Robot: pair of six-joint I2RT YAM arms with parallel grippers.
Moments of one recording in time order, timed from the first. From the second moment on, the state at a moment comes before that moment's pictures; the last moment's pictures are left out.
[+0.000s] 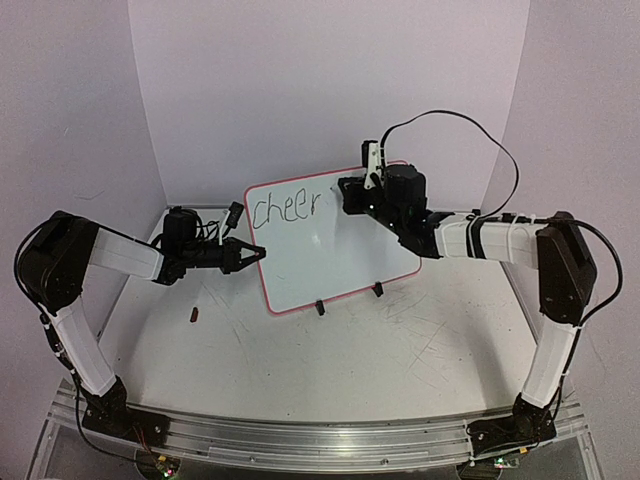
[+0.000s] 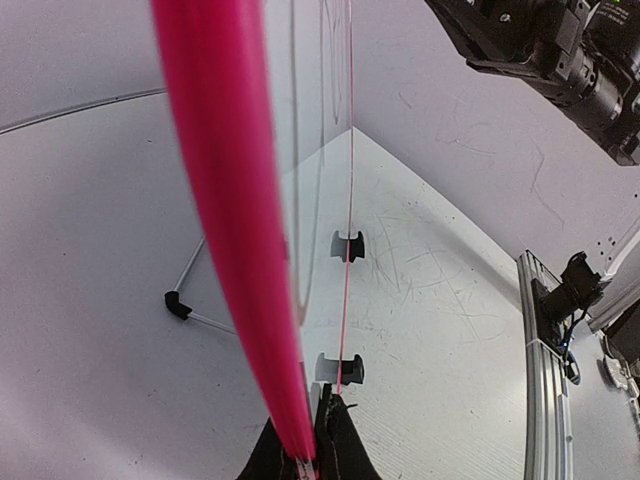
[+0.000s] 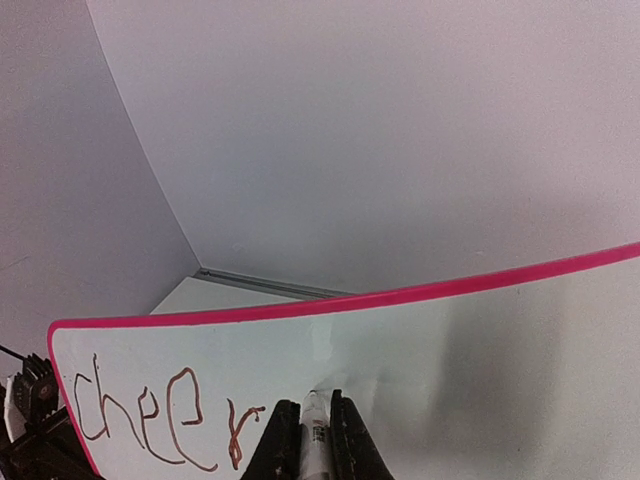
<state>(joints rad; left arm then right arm) -0.37 1.75 0.86 0.55 0.84 -0.20 0.69 1.89 1.40 0.42 0.13 0.28</state>
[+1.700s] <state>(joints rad) -0.37 1.75 0.86 0.54 0.83 -0.20 0.72 1.87 1.26 0.43 0.19 0.31</state>
